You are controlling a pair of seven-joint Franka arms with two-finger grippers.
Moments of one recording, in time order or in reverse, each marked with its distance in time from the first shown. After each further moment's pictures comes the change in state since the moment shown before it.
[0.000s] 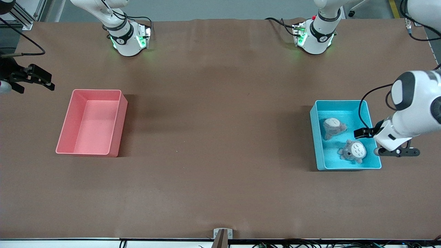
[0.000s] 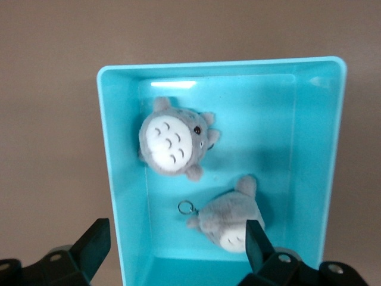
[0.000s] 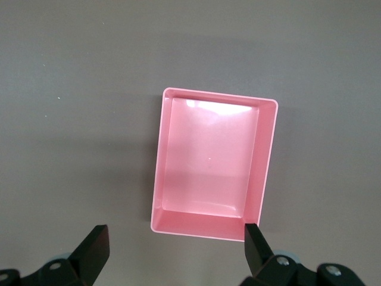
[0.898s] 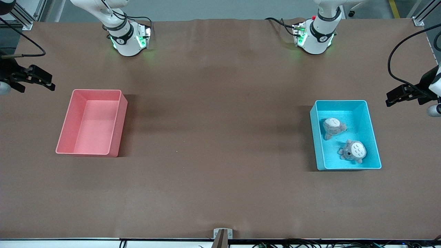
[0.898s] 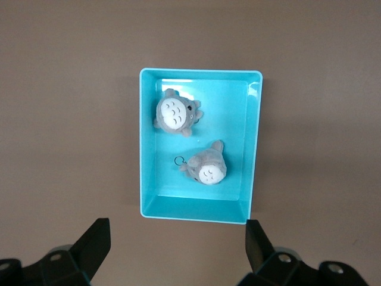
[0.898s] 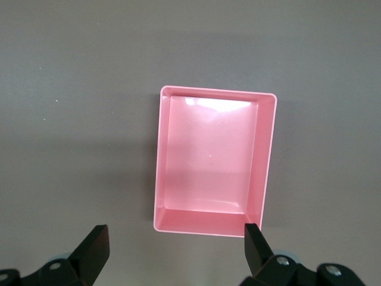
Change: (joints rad) left arm -0.293 -0.214 0.269 0.271 -0.112 -0.401 0.000; right arm 0.000 -0.002 0.000 -0.006 0.000 -0.004 0.036
